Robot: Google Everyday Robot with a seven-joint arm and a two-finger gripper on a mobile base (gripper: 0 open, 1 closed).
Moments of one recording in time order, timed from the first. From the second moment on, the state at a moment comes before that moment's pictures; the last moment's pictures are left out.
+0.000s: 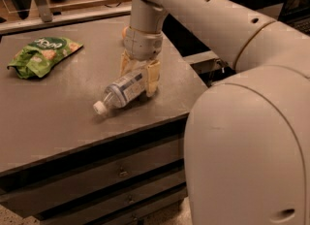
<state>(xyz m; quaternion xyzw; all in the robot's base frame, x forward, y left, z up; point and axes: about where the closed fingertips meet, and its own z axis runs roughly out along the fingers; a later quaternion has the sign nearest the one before) 0.582 0.036 0.833 -0.93 0.32 0.14 0.06</state>
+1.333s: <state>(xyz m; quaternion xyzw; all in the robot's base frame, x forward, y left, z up) 0.541 0.055 0.887 -0.88 0.45 0.14 0.10</state>
